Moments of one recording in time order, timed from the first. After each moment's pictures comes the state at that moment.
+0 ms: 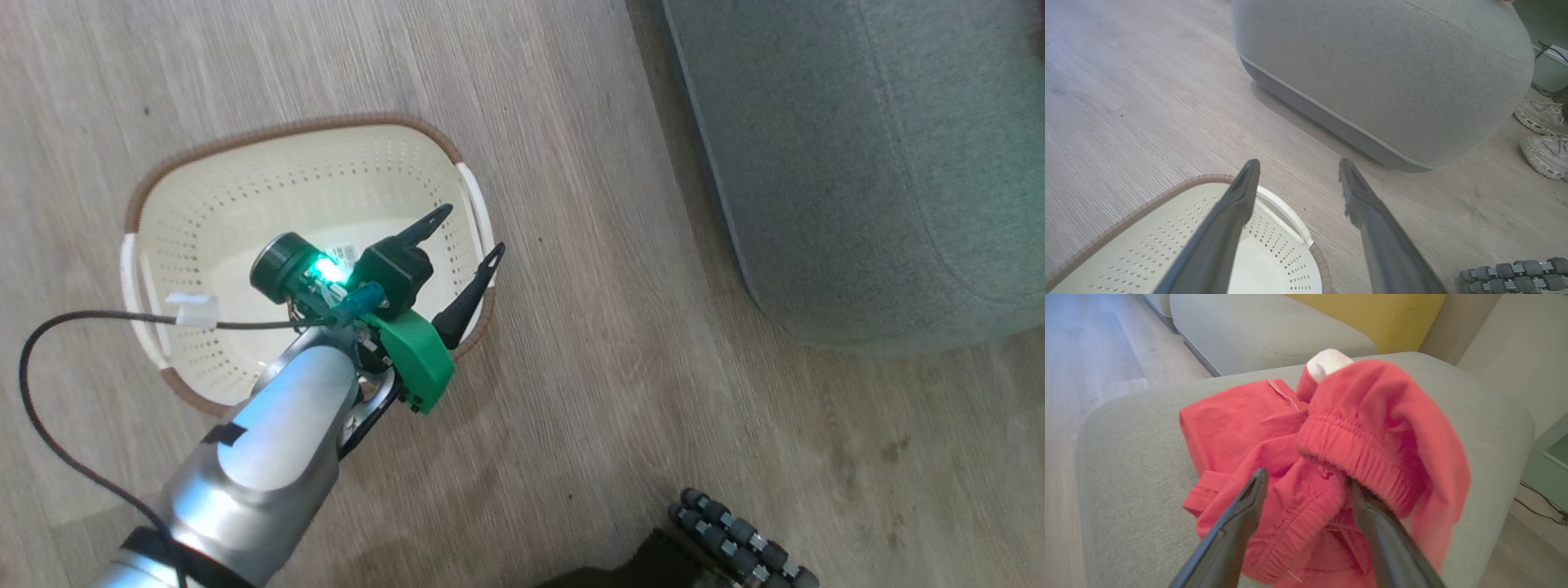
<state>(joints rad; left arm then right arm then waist) -0.65 0.20 -0.73 0.54 -0.32 -0.10 -0.25 -0.90 -0.44 -0.36 0.98 0.23 0.13 -0.20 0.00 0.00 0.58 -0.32</state>
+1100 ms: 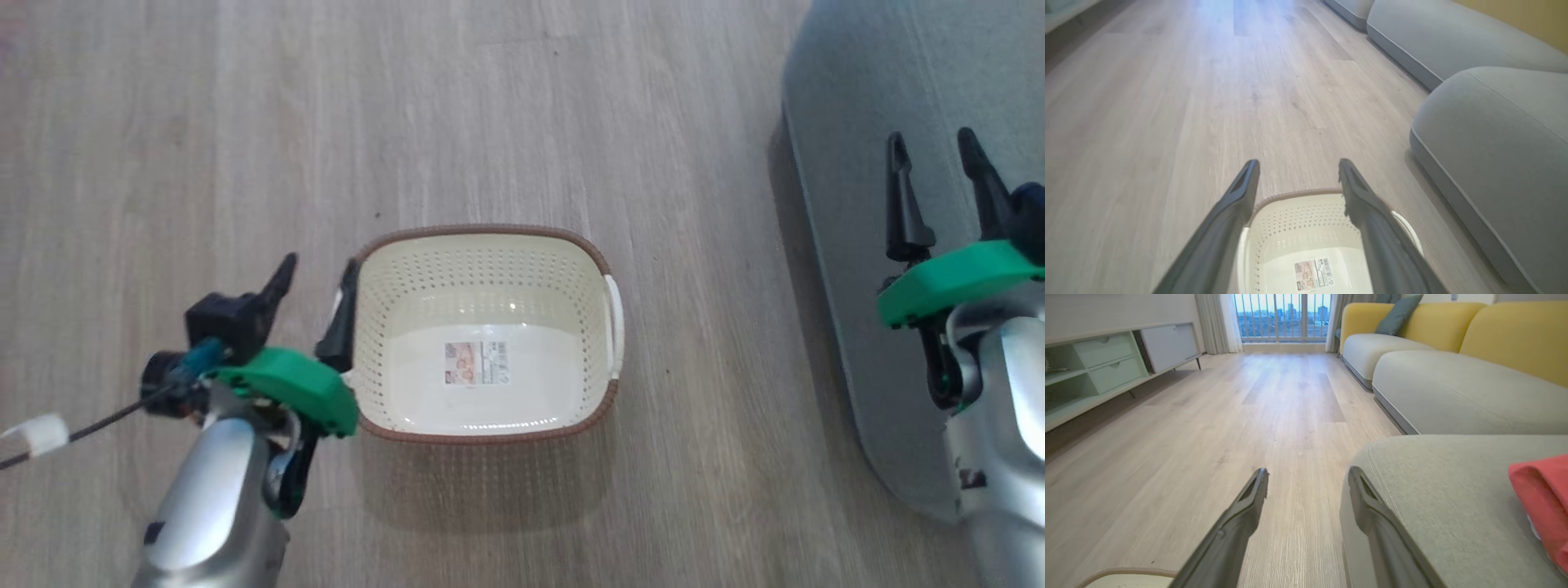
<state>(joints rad) -0.39 0.11 -0.24 0.51 -0.32 -0.06 -0.25 -0.49 -0.21 -0.06 0.50 0.21 0.13 -0.24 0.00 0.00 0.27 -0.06</state>
